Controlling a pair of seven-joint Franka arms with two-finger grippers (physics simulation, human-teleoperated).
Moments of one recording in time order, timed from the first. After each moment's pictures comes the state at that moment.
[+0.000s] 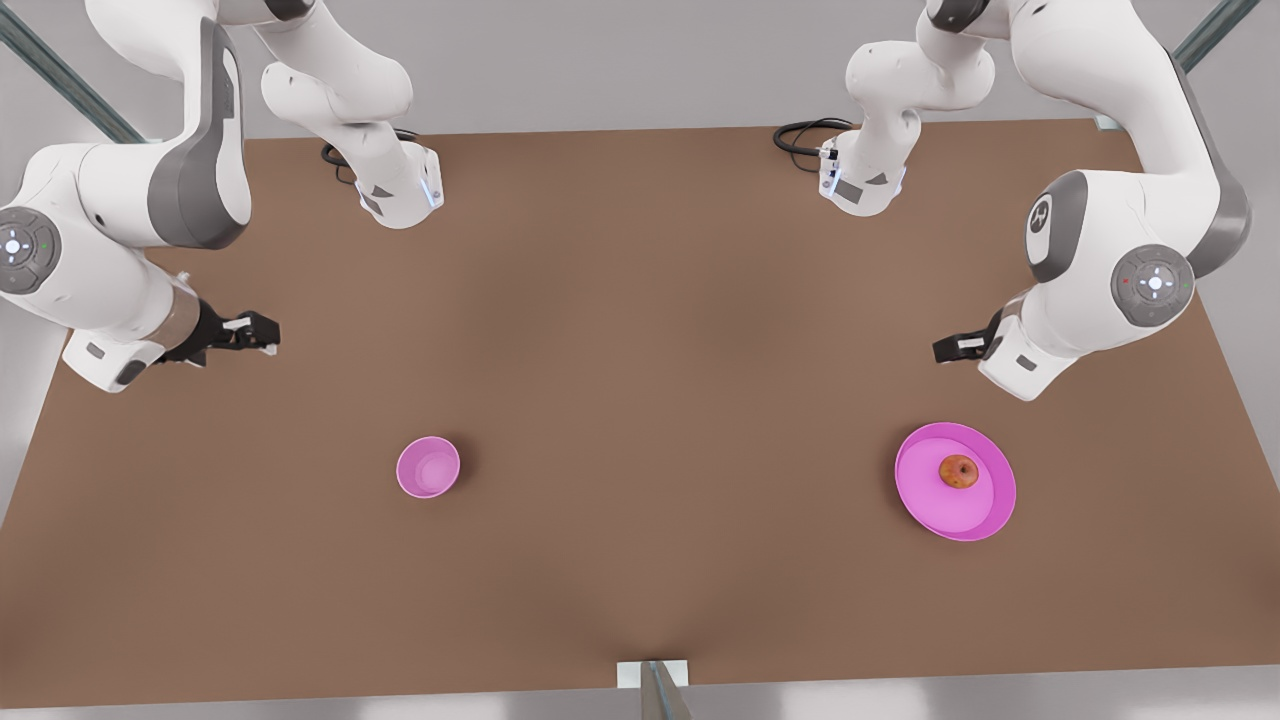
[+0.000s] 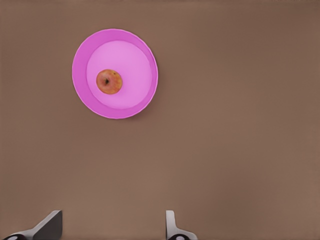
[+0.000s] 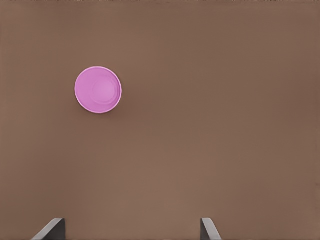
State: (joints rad) left arm -0.12 0.24 0.00 -1.41 0.03 1.43 -0.23; right arm 0.01 0.11 0.01 -1.51 -0.05 1.49 -0.16
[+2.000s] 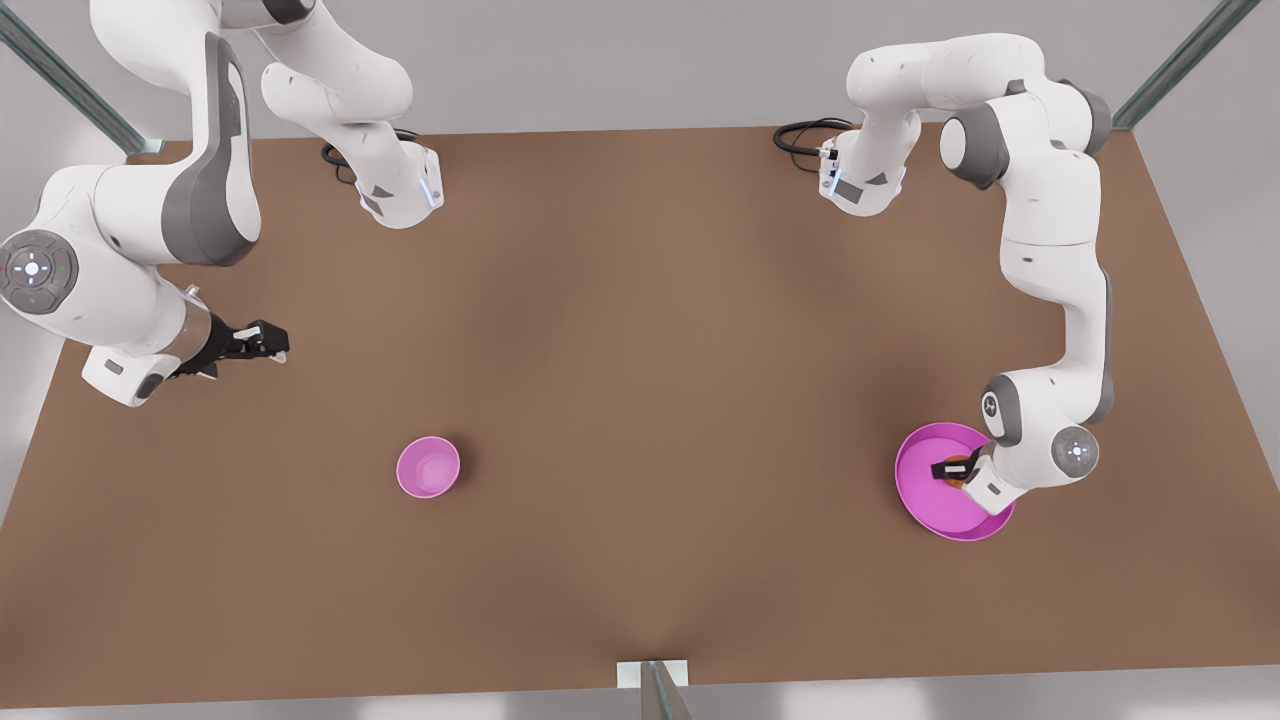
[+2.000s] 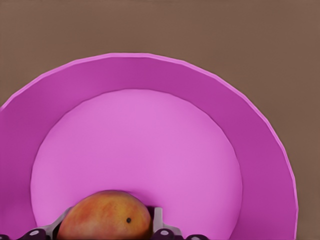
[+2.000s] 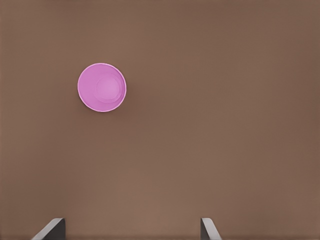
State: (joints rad) left arm 0.08 0.79 0.04 -1.58 -0.05 2.25 0.14; right arm 0.01 0.13 0.01 -1.54 -0.04 1.53 -0.22
